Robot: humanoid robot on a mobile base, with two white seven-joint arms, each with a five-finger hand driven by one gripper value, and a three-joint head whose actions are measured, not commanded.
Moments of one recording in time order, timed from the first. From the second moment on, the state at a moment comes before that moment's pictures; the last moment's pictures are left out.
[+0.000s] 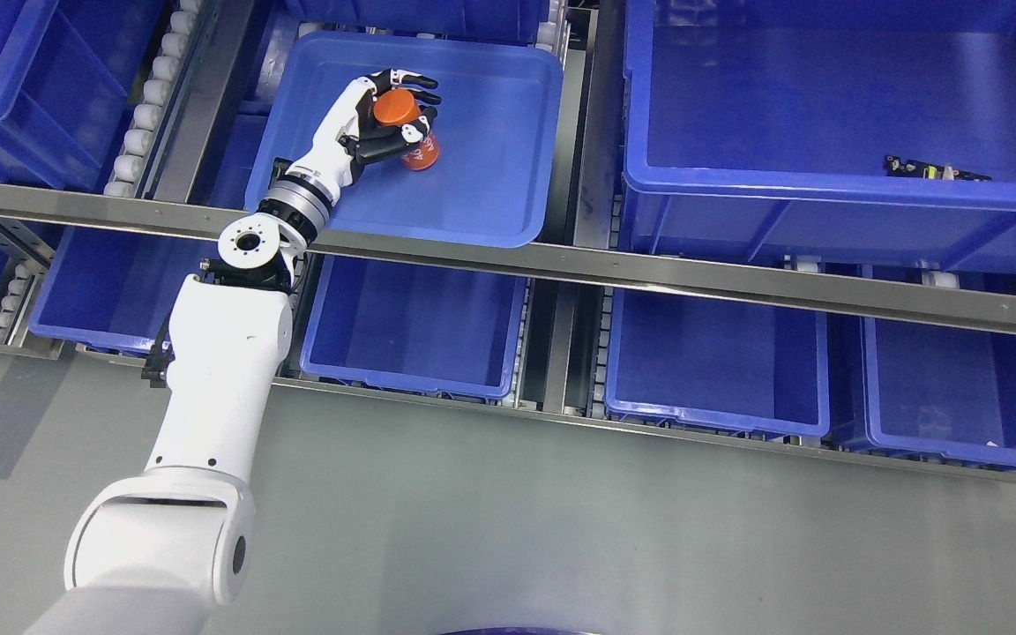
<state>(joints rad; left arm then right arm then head) -0.77 0.02 -0.02 -0.81 0.00 -0.18 -0.38 0.00 0.00 0.00 0.00 0.00 -0.02 -0.03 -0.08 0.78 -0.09</state>
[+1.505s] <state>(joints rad) -0.52 0.00 0.04 -1.24 0.15 -0.29 -0.02 0.00 0.00 0.00 0.00 0.00 -0.02 -0.03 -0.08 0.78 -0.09</state>
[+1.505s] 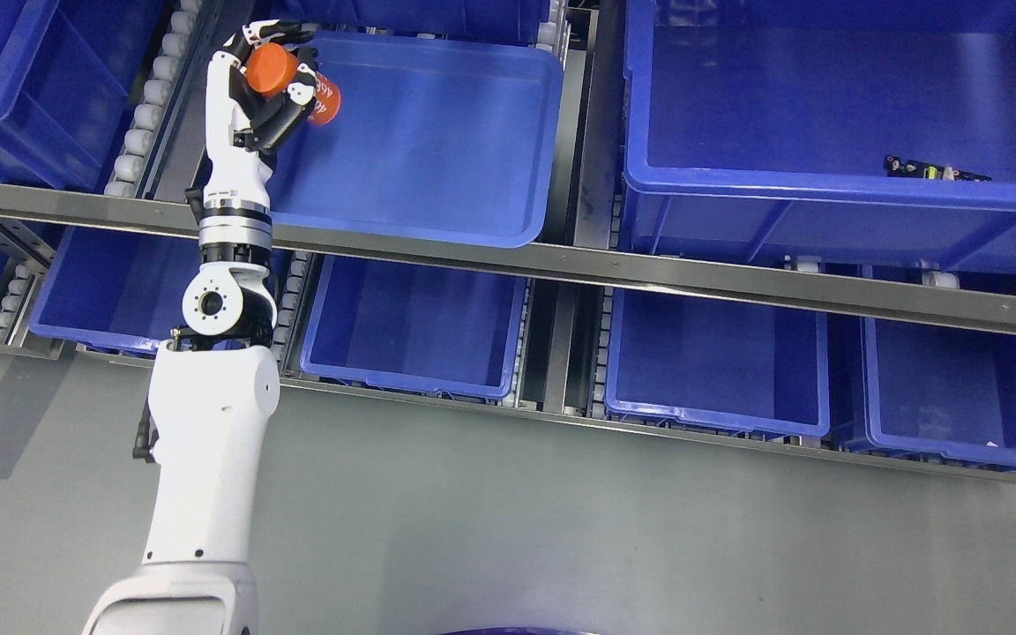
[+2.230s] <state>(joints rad) -0.36 0.00 0.01 -1.48 0.17 -0.28 -0.01 0.00 0.00 0.00 0.00 0.00 -0.02 -0.03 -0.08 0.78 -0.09</state>
